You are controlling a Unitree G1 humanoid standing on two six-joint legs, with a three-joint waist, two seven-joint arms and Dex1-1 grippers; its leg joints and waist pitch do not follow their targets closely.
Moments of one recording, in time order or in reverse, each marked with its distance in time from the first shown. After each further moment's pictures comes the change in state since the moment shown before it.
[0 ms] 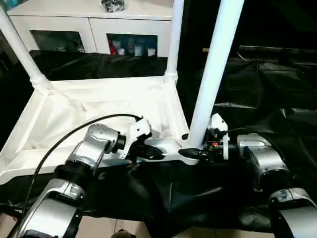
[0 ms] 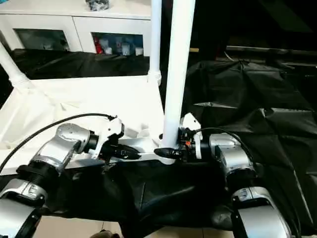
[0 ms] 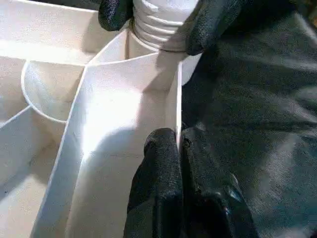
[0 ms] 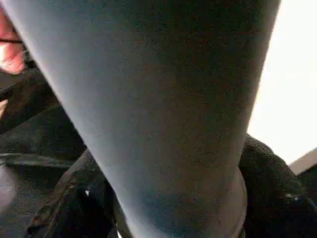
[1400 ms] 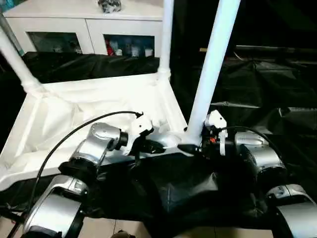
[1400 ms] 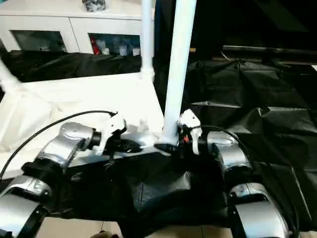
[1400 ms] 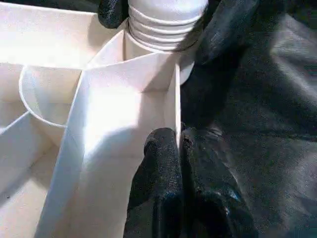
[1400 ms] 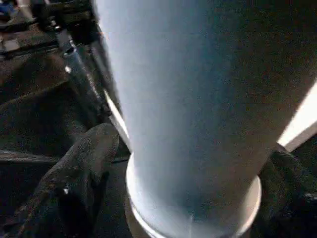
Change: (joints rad) left arm -0.026 0.013 0.000 0.045 0.003 -0.033 -0.036; right arm -0.023 -0.016 0.031 0.023 -0.034 -0.063 0.027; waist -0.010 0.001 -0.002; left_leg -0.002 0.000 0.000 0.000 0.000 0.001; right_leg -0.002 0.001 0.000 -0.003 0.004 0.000
